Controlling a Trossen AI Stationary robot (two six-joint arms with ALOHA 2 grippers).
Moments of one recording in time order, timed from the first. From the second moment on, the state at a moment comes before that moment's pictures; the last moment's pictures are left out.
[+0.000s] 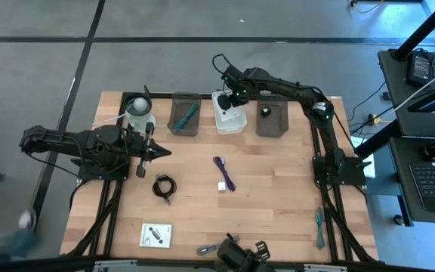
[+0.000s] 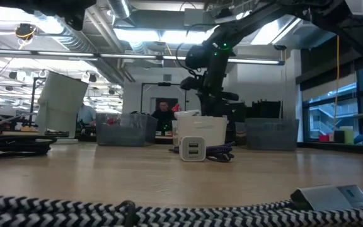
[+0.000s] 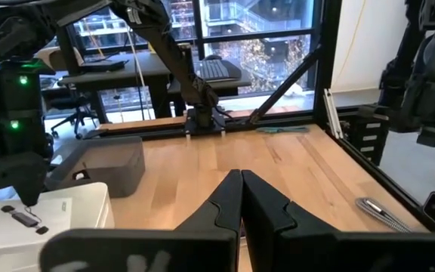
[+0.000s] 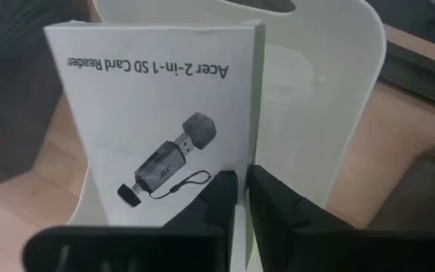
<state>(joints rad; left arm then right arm) -0.07 0.46 0.44 -0.06 -0.02 0.06 -0.59 2.16 1.90 -0.99 0.01 0.58</state>
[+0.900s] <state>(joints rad) -0.07 0.46 0.44 -0.08 0.00 0.04 -0.59 2.16 1.90 -1.01 0.01 0.57</state>
